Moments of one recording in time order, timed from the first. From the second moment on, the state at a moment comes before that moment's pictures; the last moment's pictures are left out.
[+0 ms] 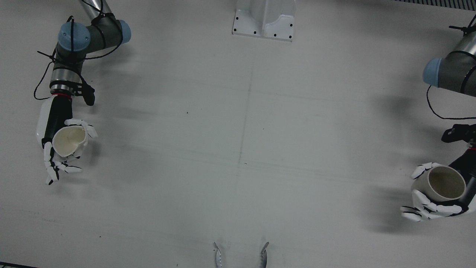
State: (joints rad) left arm -0.94 -1.73 -1.62 -0.02 1.44 0.12; right arm 0.77 -1.41 1.47 -2.90 -0.88 -0.43
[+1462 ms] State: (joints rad) left arm -0.55 -2.33 -1.50 0.27 1.44 0.17; right arm 0.84 -1.32 2.10 -3.36 -1.20 -1.01
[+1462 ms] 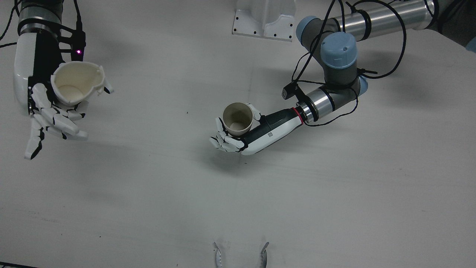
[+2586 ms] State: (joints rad) left arm -0.51 -2.37 -1.53 0.31 1.44 0.19; right arm 0.77 -1.21 2.16 -3.71 -1.23 -1.23
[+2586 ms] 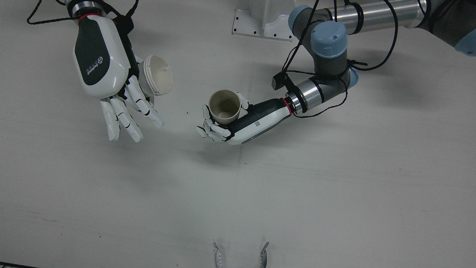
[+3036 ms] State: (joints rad) left arm -0.47 -2.38 -1.54 0.31 1.44 0.20; right arm 0.75 -1.21 2.17 -3.71 -1.22 -1.22
